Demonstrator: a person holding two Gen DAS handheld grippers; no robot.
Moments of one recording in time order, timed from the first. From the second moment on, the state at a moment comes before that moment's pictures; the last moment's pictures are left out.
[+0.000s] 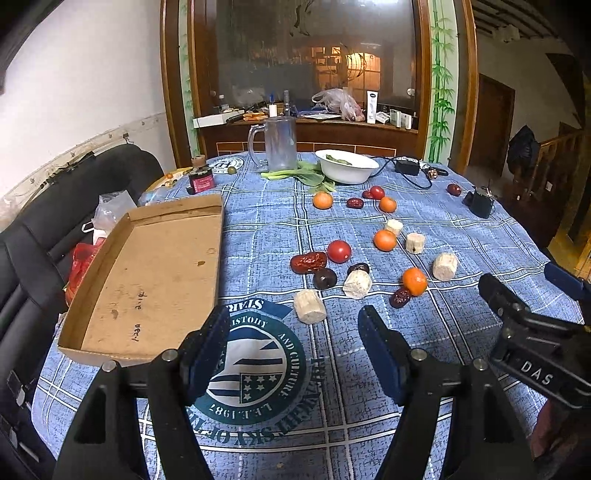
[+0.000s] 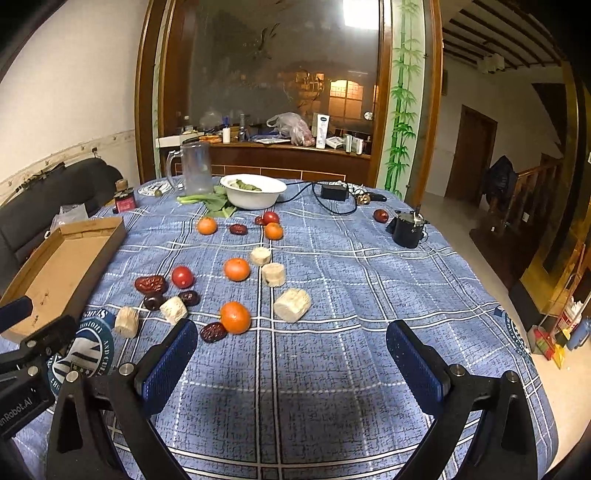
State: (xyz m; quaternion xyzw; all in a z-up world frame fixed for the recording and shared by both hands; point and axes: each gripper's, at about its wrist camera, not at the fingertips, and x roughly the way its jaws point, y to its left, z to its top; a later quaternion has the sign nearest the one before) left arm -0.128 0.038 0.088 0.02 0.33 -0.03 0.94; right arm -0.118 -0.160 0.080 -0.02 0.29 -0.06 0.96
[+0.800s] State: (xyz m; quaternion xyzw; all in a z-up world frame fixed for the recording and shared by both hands) left arm -0.120 0.038 0.077 0.03 0.35 -0.02 0.94; right arm -0.108 -0.167 0.070 0.00 0.32 -0.04 0.95
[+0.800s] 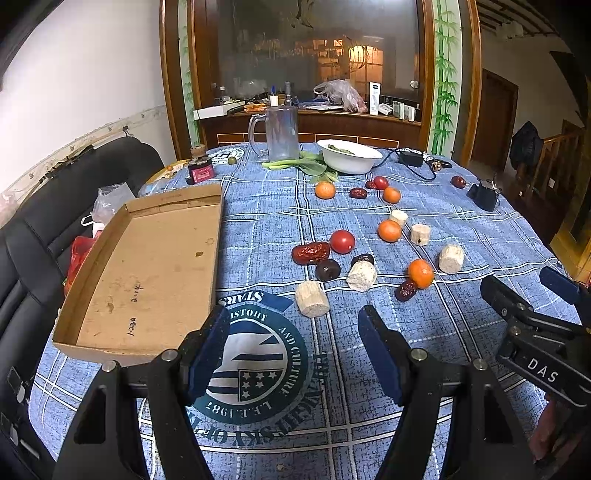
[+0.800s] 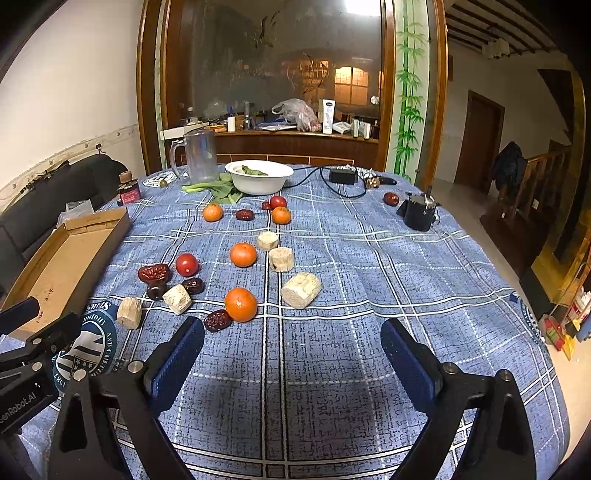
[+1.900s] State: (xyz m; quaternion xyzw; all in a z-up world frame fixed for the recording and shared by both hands) left arm -0.081 0.052 0.063 0.00 0.39 -0.04 0.92; right arm -0.066 -0.207 0.052 0.02 0.38 -0.03 0.92
